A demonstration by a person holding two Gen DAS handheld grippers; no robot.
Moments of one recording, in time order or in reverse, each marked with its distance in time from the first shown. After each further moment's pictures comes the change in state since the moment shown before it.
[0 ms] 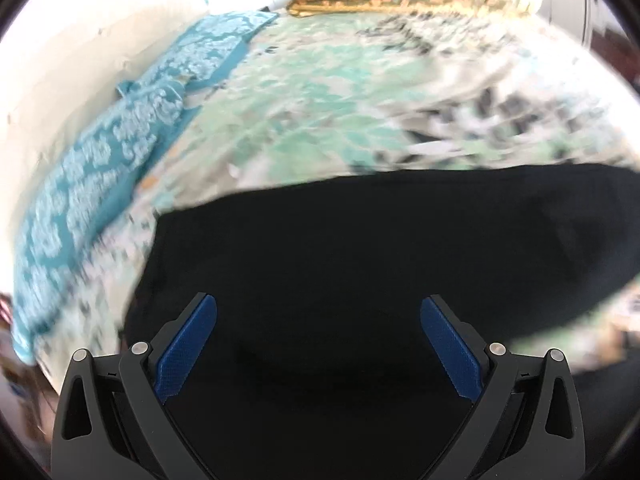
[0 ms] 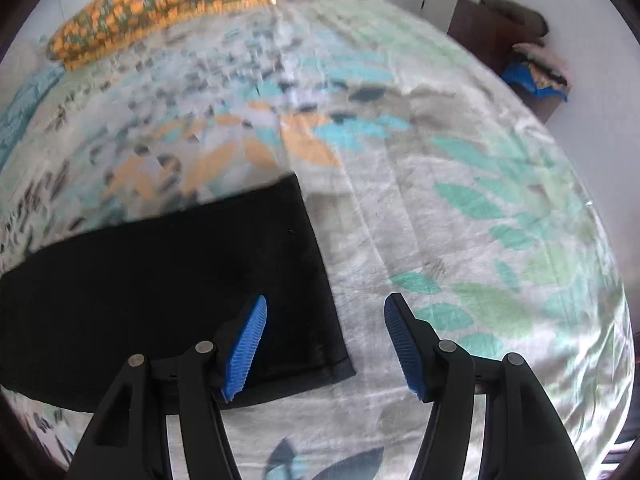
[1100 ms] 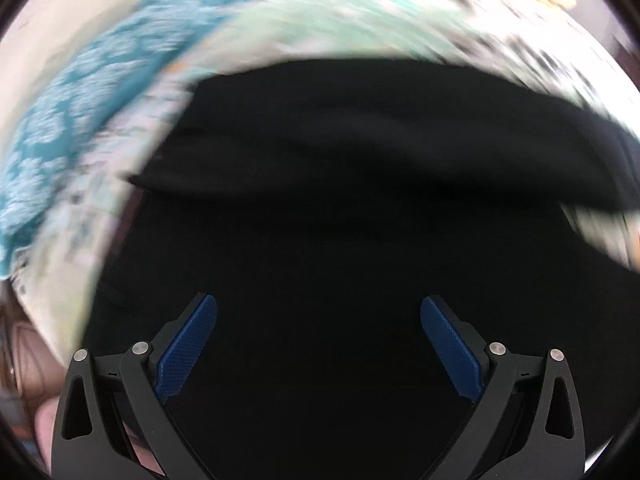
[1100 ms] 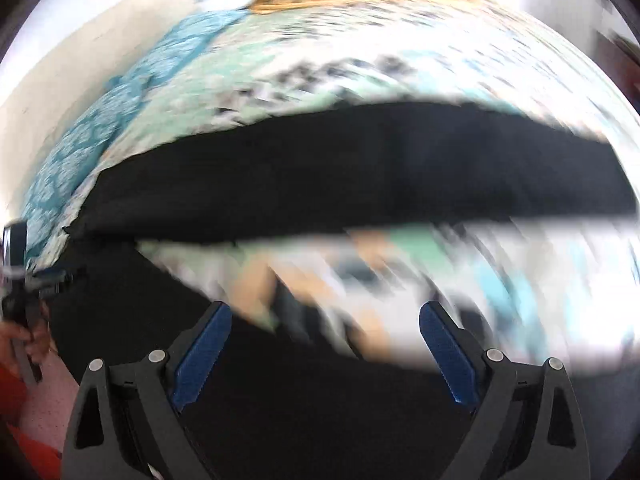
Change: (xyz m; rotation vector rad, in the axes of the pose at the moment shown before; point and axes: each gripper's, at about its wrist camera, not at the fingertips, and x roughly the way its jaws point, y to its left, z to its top) left arm 0.002 0.035 -0.120 -0.094 0.179 -0.125; right arm -0.079 0.211 -0.180 -0.136 0.104 0.318
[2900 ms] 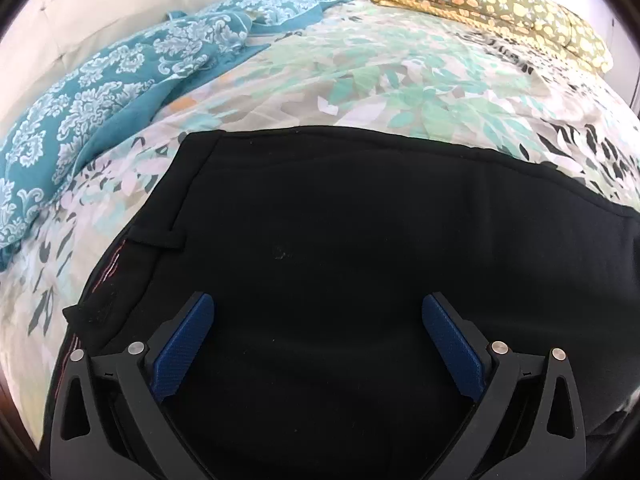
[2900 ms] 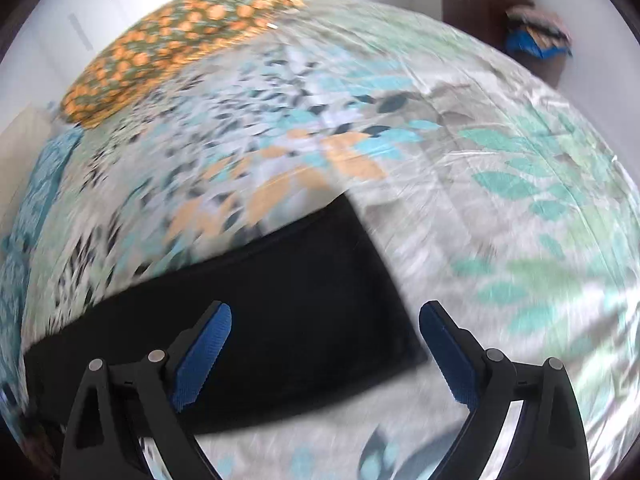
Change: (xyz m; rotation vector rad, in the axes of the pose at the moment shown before) left arm 0.075 0.041 0.106 -0.184 -0.206 0.048; right arm 0.010 -0.269 0.178 0.371 -0.085 -0.173
